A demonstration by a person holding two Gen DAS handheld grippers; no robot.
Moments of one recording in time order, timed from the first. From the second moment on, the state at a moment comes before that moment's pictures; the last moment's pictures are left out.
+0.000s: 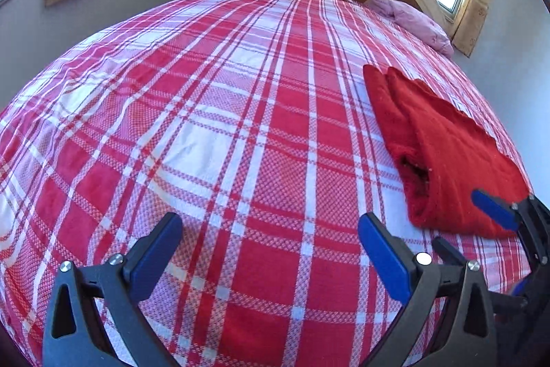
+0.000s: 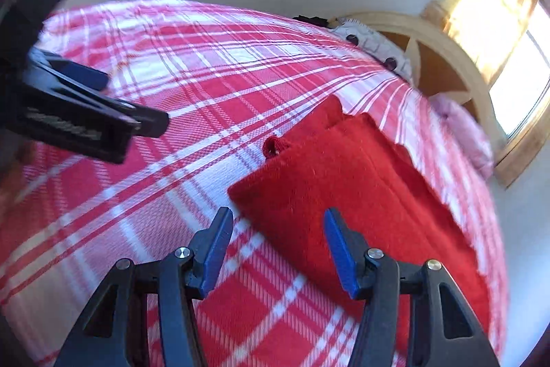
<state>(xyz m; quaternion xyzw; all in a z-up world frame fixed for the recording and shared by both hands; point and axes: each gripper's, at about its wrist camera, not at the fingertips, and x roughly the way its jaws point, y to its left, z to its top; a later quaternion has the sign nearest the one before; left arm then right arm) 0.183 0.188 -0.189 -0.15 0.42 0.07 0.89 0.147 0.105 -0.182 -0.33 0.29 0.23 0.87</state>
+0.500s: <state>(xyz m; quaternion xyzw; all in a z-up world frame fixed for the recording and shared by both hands) 0.231 0.224 -0.165 -0.22 0.42 0.00 0.88 0.153 0.119 -0.197 -0.34 0.28 0.21 0.87</state>
